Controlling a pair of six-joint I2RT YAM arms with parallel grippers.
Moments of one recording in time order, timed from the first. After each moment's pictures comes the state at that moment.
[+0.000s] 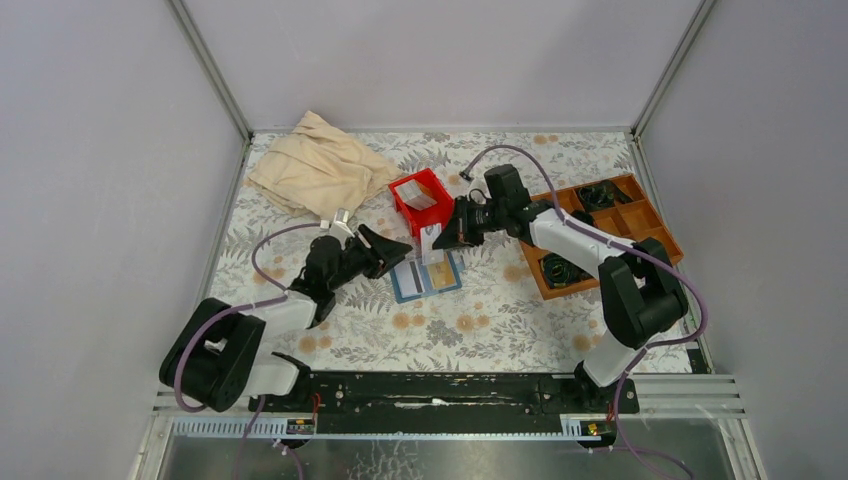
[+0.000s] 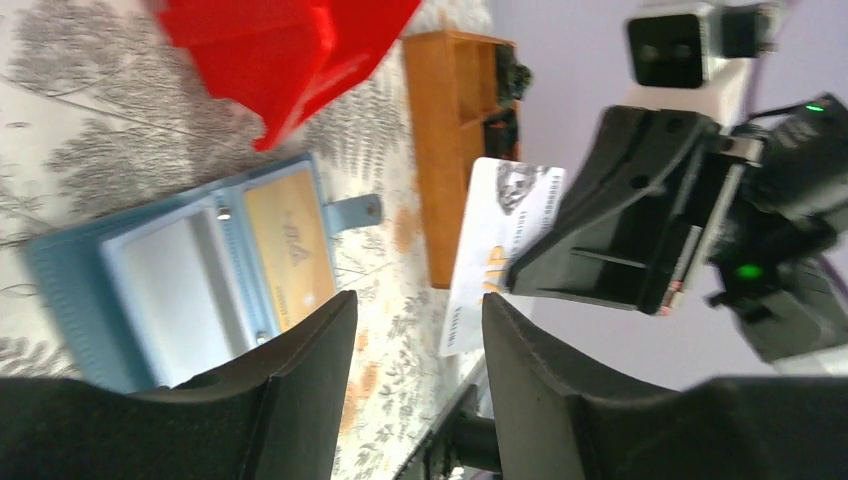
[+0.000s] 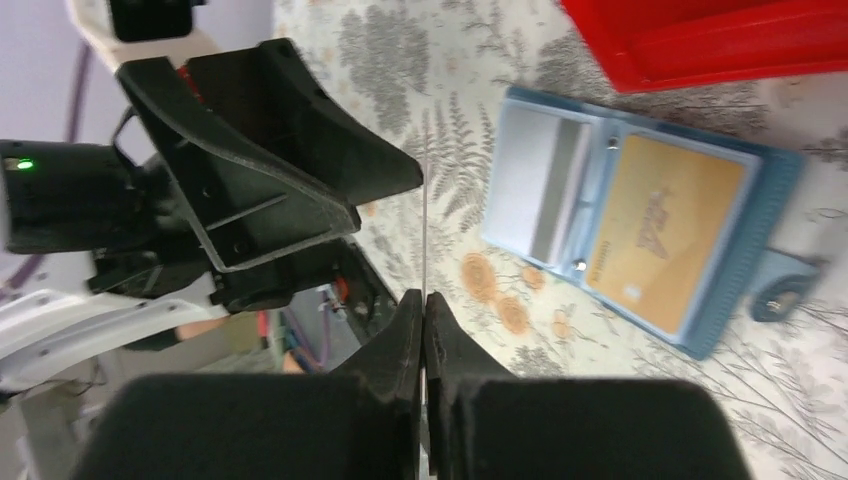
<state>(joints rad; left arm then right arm) -0.39 1.35 0.32 0.82 0.40 -1.24 0.51 1.68 1.09 -0.12 -0.76 0.71</state>
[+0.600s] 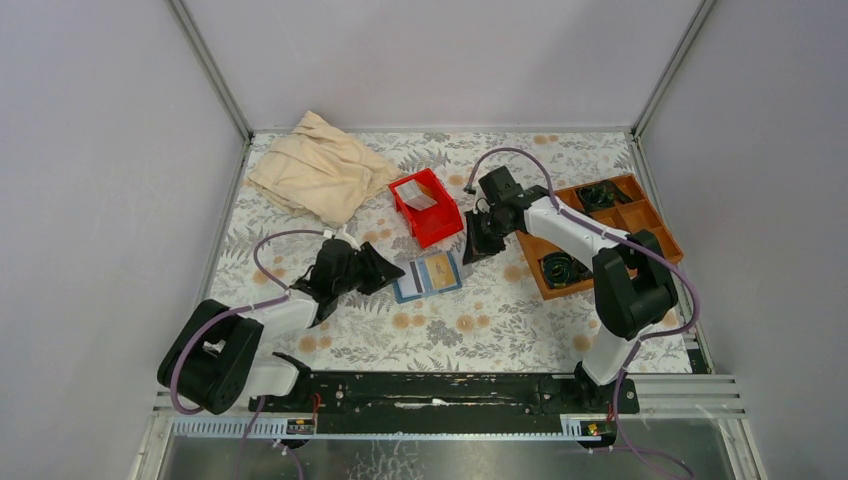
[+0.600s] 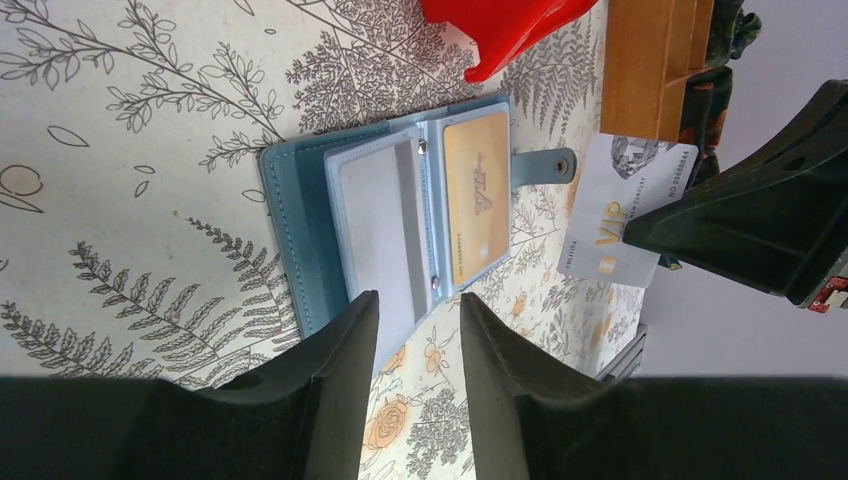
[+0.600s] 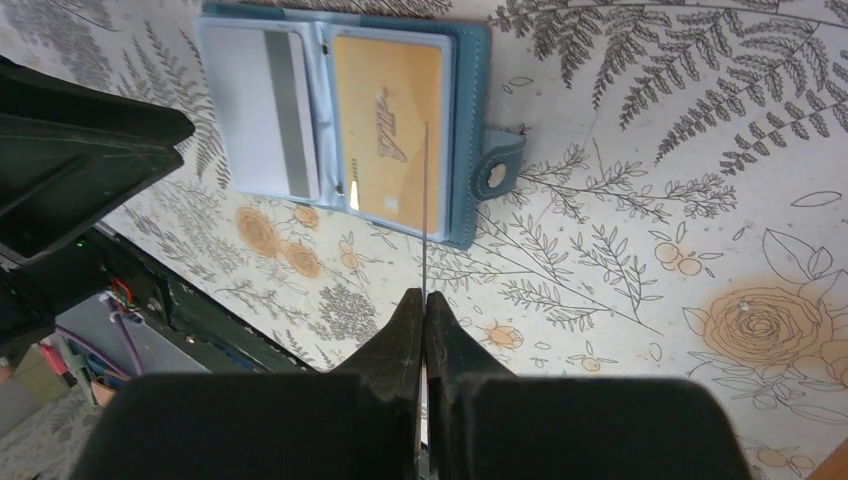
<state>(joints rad) -0.42 1.30 0.35 0.39 0.29 -0.99 0.51 1.74 1.25 -0.65 -0.39 0.36</state>
